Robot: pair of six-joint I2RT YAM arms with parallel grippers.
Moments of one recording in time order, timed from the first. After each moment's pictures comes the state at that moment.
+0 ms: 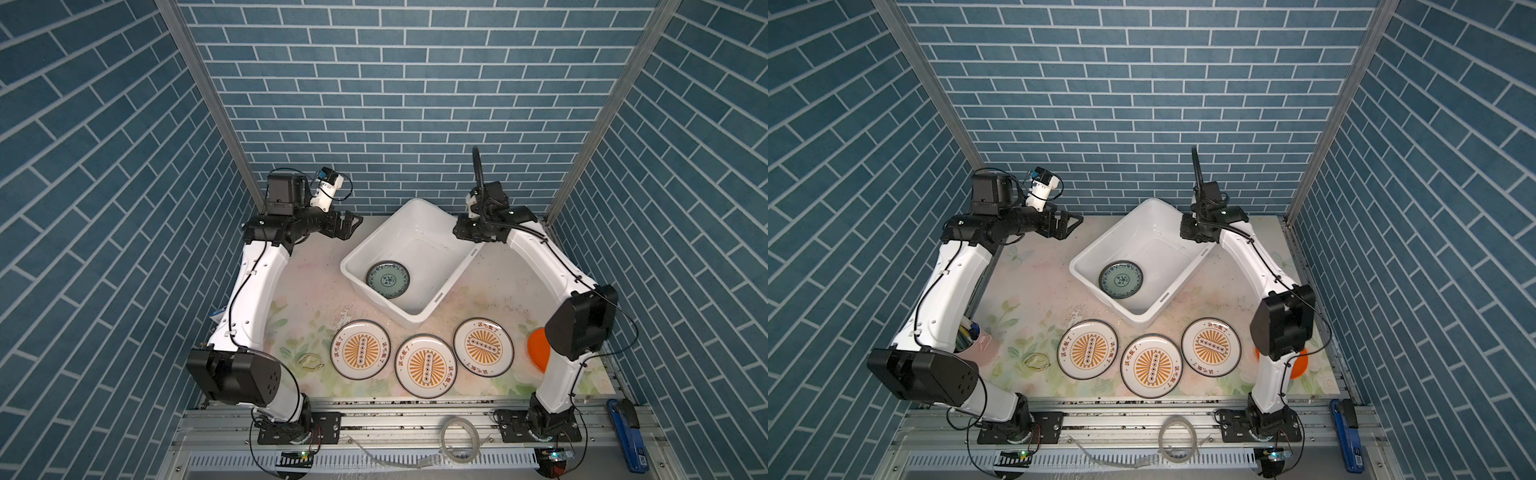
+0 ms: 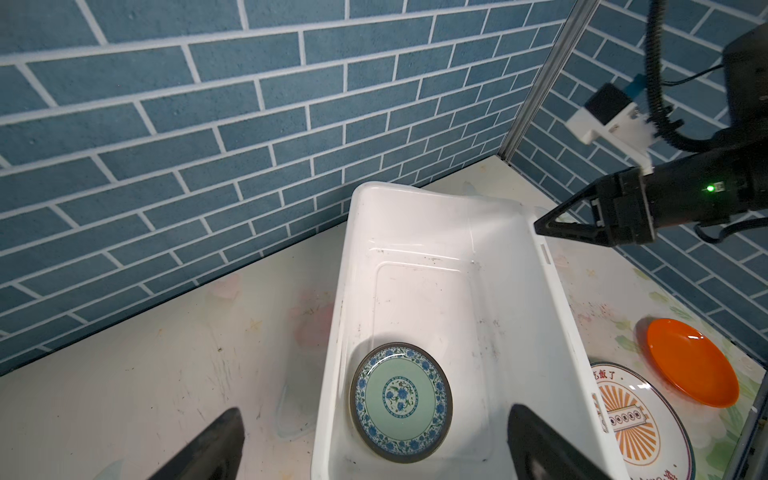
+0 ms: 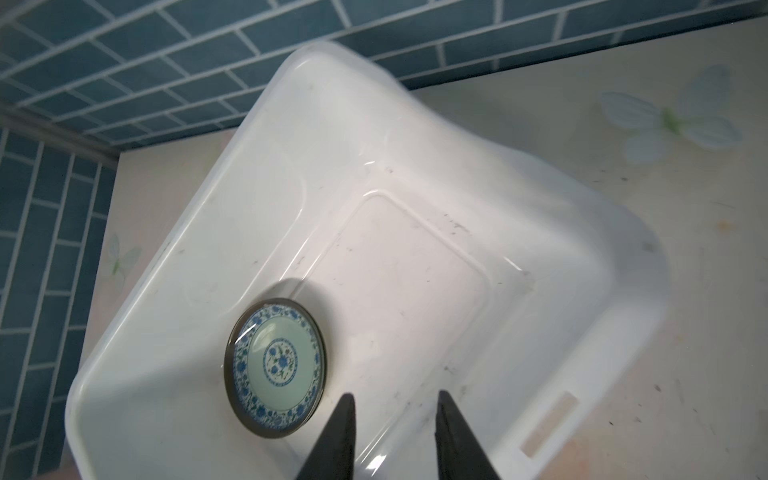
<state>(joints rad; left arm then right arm) -0.09 1.53 1.74 -0.77 0.51 0.18 0.37 1.80 1.78 -0.82 -0.06 0.44</state>
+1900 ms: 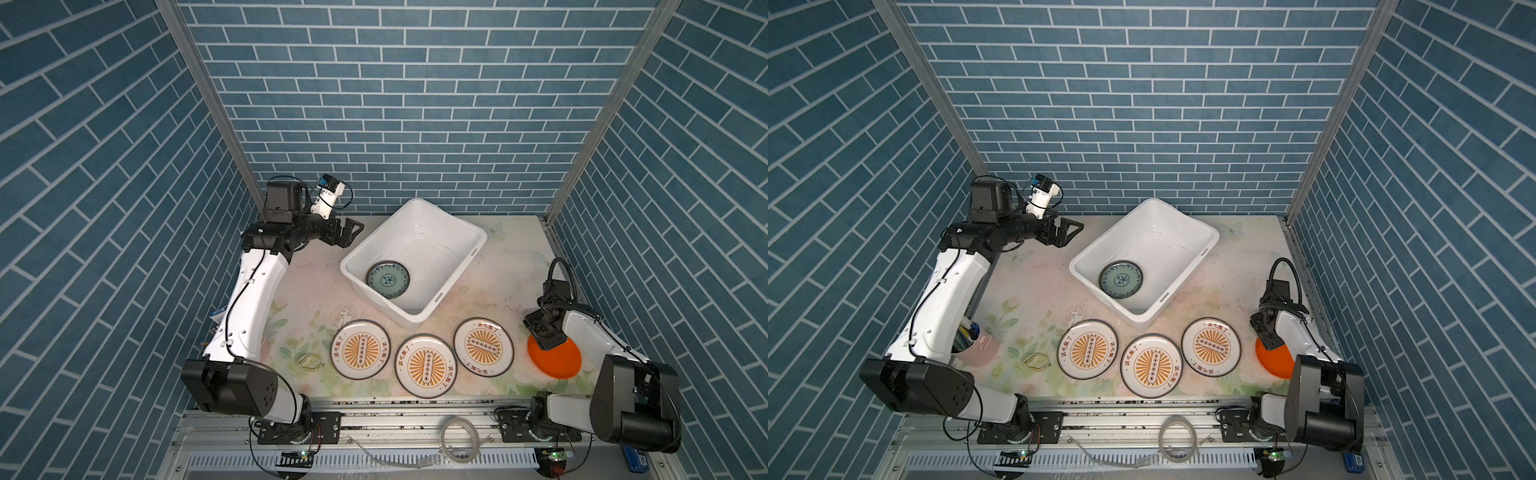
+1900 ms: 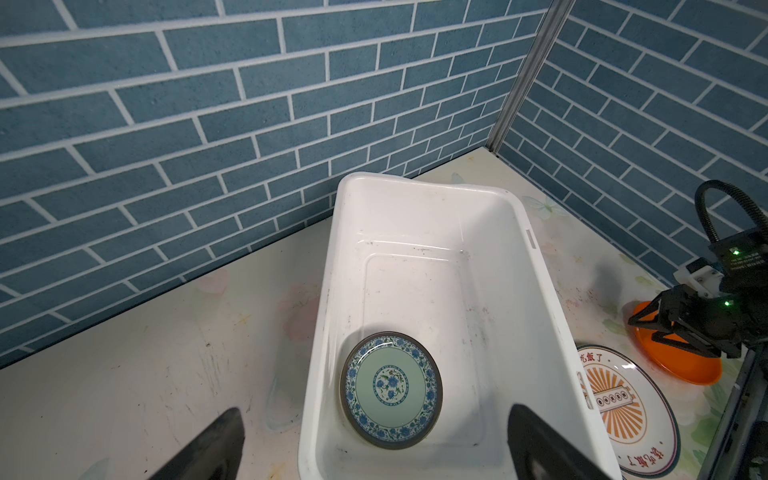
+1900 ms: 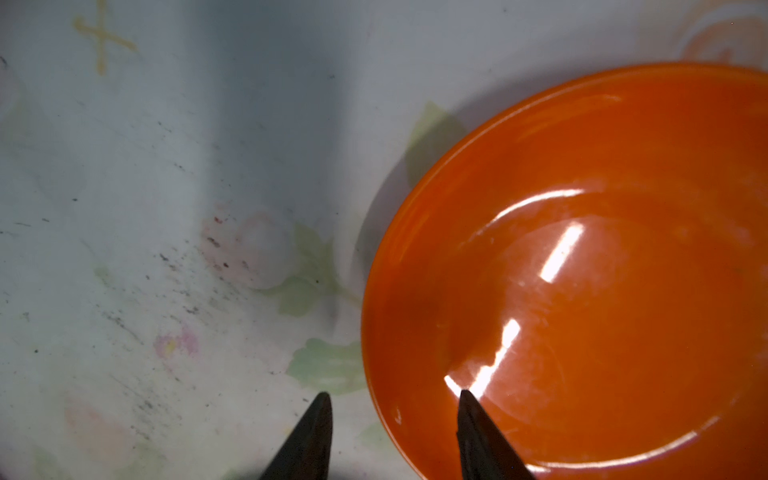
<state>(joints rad) -0.10 1.47 1.65 -0.76 0.54 0.19 -0.11 1.29 0.66 -0.66 0.05 1.00</state>
